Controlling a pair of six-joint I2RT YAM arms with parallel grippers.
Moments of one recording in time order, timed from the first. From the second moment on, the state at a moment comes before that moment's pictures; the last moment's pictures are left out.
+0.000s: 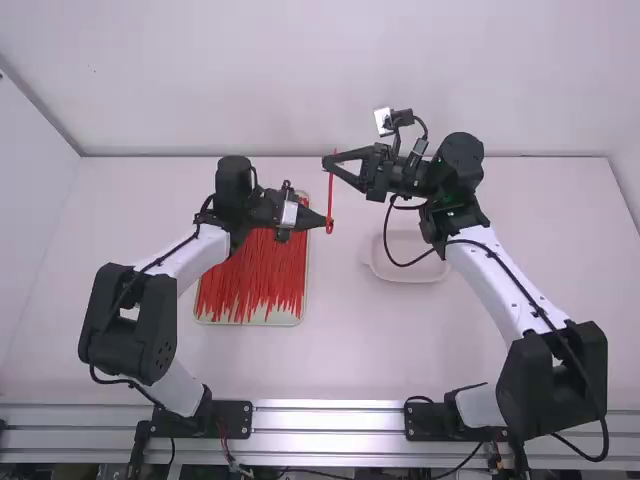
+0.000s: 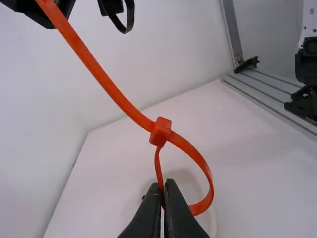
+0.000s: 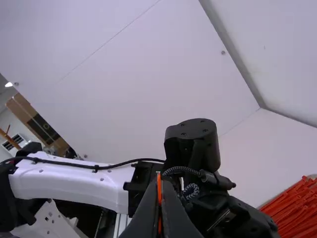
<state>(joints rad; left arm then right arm) -0.18 1.69 1.03 0.31 1.45 0.77 0.27 1.51 1.15 0.59 -1.15 0.80</state>
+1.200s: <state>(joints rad) -0.18 1.69 1.01 0.43 1.47 0.65 0.27 1.51 1.15 0.58 -1.13 0.81</state>
